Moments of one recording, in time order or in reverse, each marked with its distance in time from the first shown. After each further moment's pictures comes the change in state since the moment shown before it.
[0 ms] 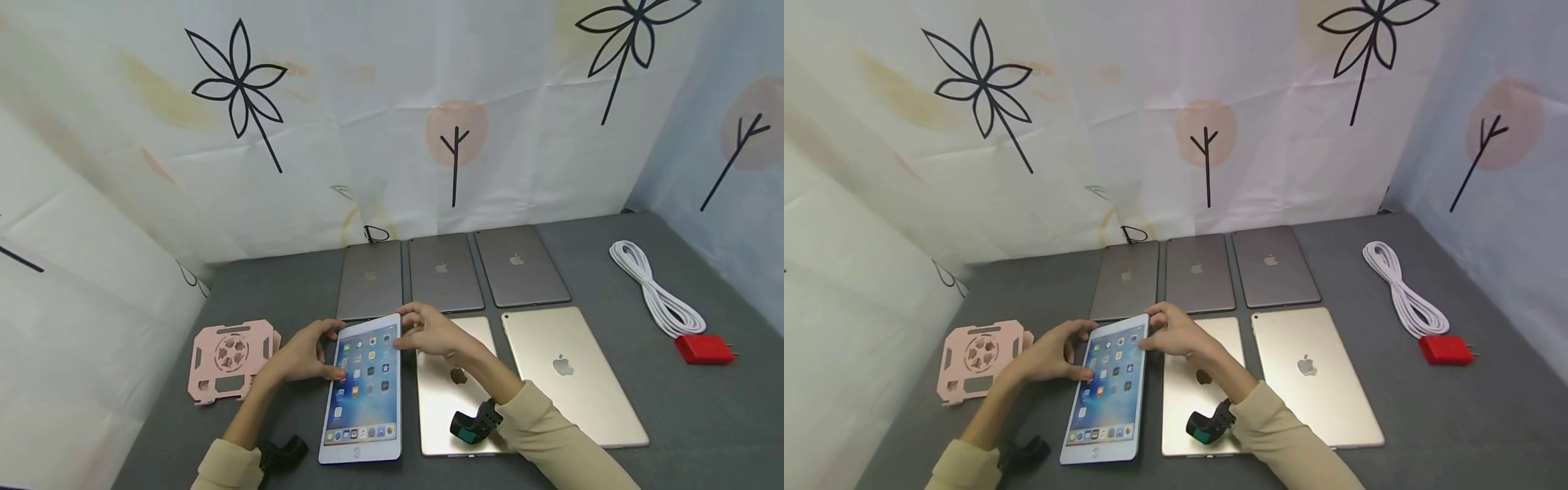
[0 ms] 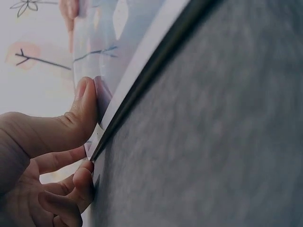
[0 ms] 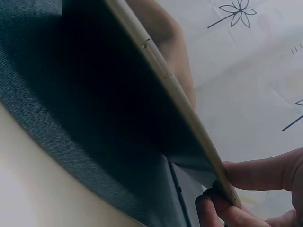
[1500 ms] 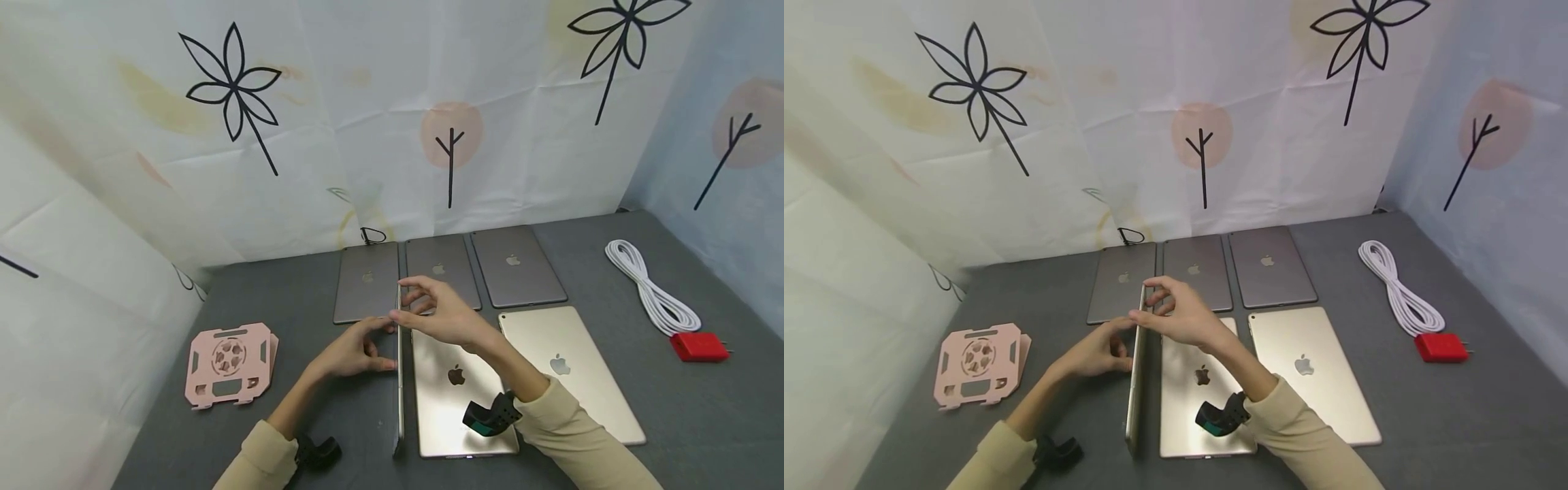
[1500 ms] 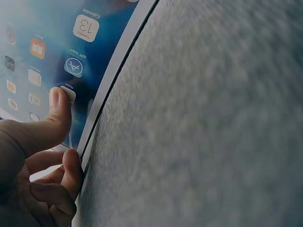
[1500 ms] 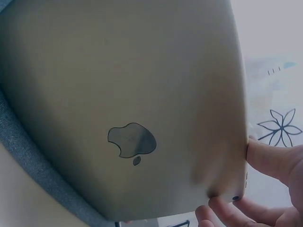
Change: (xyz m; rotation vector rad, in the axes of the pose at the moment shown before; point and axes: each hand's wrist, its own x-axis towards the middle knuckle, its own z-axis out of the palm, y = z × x) left_hand 0.047 0.049 0.039 -0.242 -0.151 0.126; right_hand -0.030 -0.040 -0.026 -0.192 0.075 -0.181
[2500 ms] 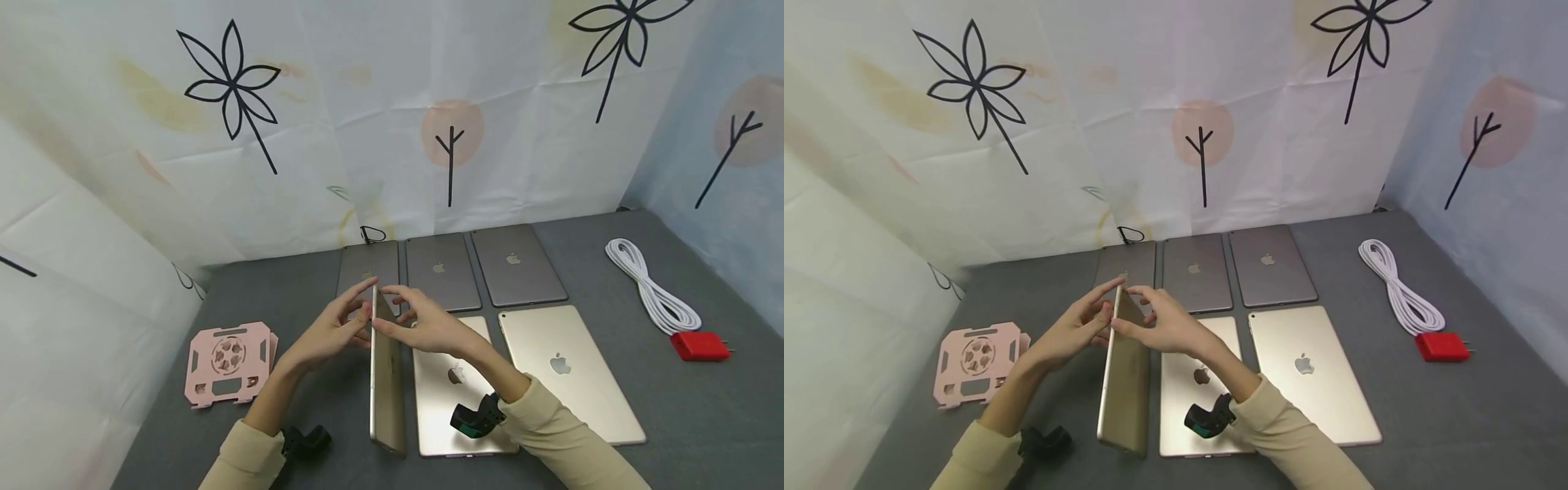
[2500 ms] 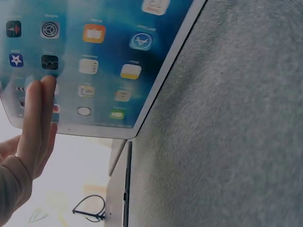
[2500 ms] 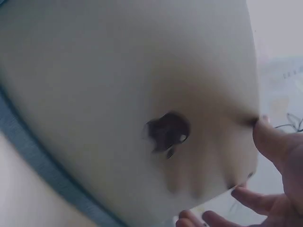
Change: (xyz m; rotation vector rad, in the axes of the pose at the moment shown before) left_hand -0.015 0.033 -0.033 -0.357 0.087 -0.014; right_hand 0.007 0.004 0.021 -0.092 -0.101 0.027
